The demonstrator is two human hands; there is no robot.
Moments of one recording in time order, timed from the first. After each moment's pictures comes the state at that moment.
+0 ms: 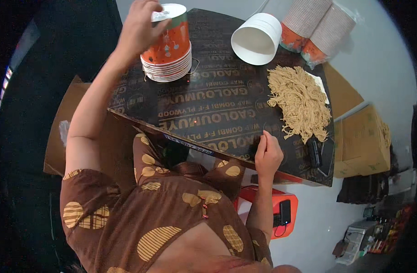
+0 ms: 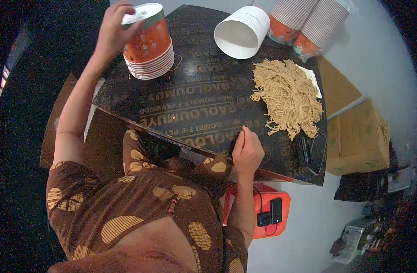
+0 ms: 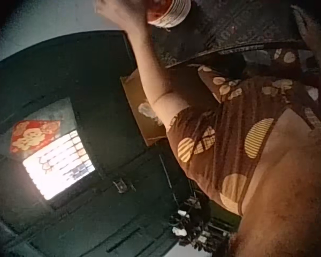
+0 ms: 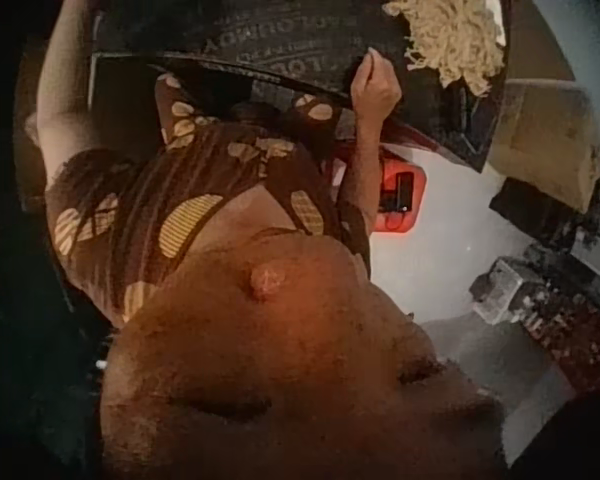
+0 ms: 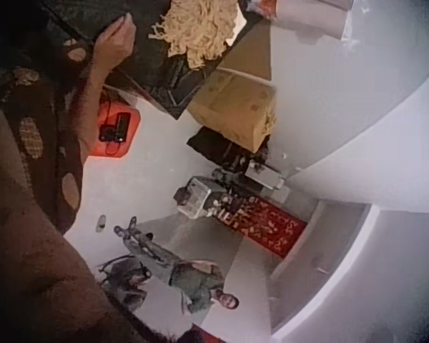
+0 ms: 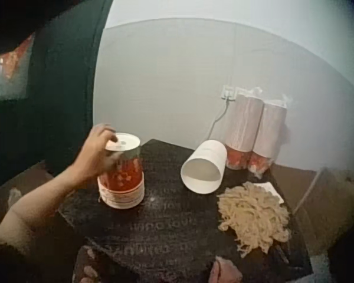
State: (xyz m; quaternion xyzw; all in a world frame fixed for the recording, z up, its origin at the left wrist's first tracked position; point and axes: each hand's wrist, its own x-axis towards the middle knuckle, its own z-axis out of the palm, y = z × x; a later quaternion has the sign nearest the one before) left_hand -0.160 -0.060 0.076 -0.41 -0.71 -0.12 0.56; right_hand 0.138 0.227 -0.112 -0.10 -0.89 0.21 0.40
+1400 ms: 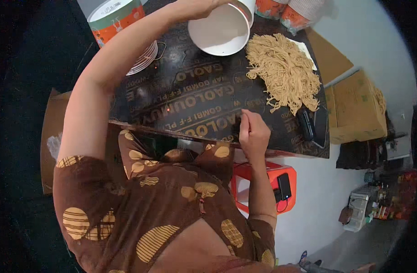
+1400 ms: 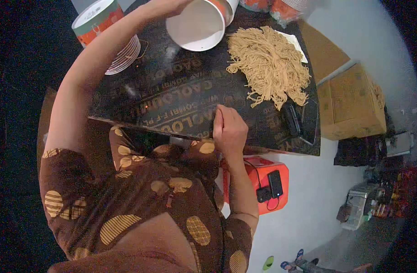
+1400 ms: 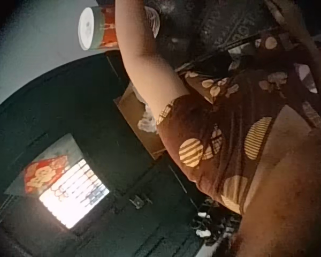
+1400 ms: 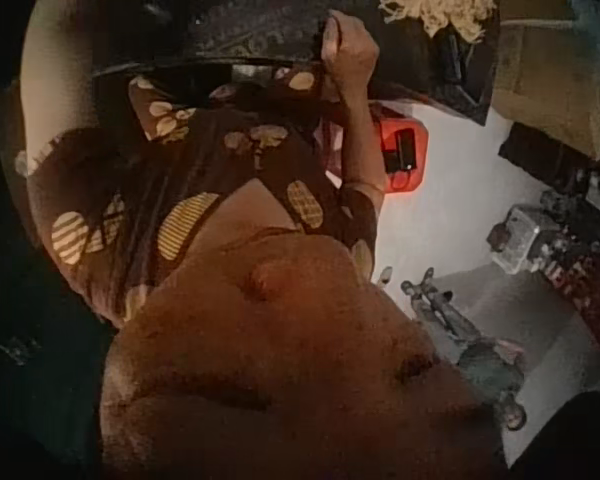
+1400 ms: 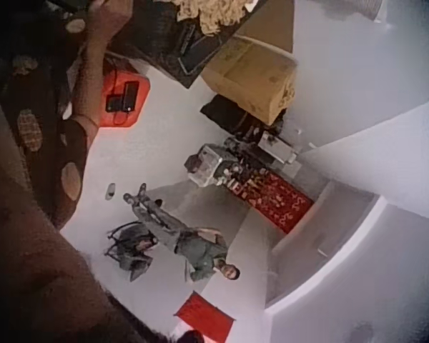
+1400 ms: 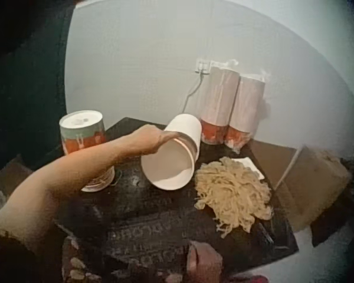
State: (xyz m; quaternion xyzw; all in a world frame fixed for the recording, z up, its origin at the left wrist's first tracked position) left_hand -0.211 0.144 0.046 -0.67 -0.67 -0.05 0.31; right_hand 0.137 0.231 -0.109 -0.07 -0.88 0.24 0.39
